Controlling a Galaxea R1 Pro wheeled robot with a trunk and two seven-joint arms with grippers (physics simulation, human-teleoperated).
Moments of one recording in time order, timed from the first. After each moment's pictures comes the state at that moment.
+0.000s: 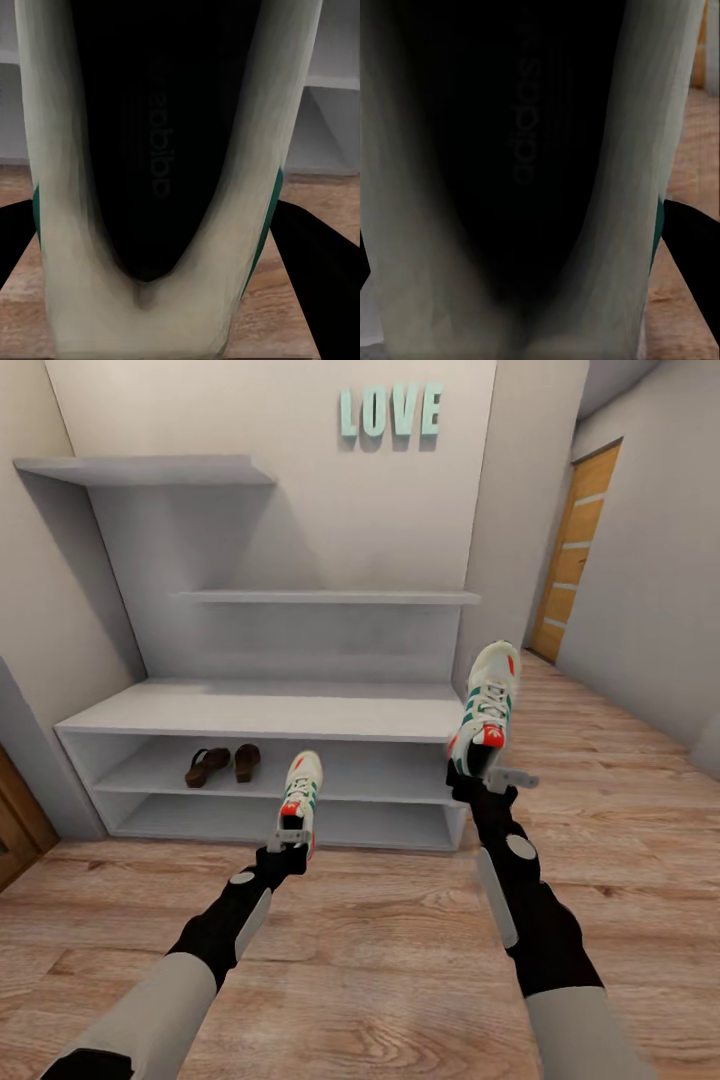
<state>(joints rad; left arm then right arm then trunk) -0.73 -0.08 -0.09 -0.60 0.10 0.12 -0.03 -0.60 0.10 0.00 -1.28 -0.11 0.13 -0.18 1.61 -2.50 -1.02</state>
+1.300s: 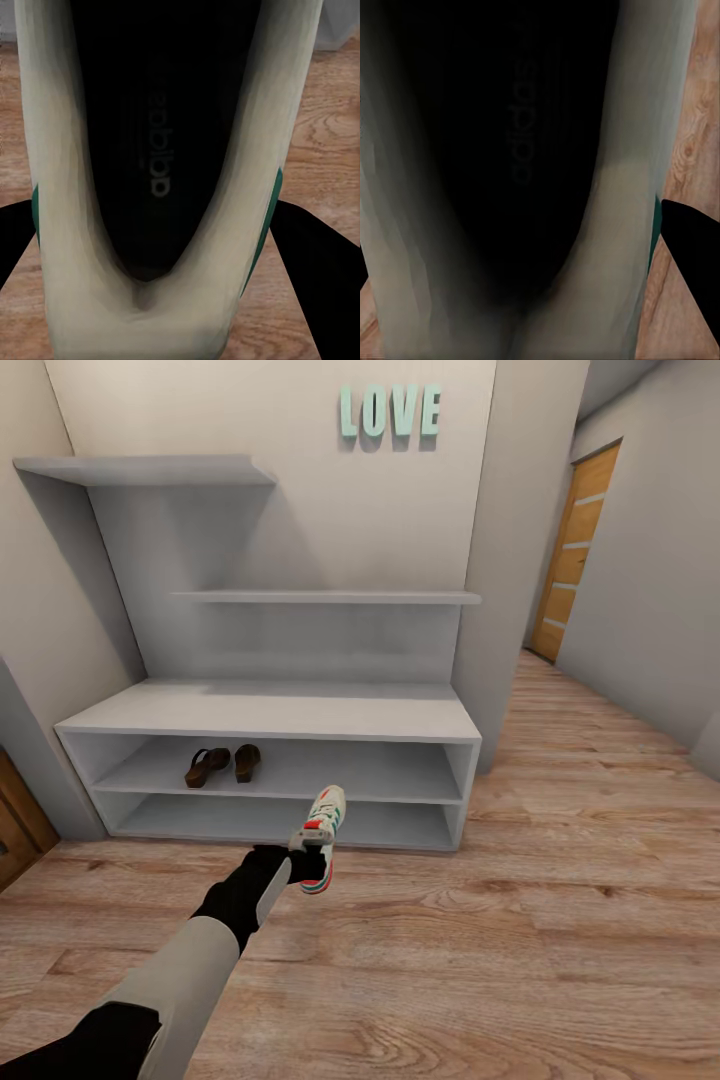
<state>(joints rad) -0.84 -0.14 -0.09 -0.56 0.09 0.57 -0.03 -0.60 -0.57 -1.16 -1.20 0.19 0.70 0.18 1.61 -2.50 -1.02</state>
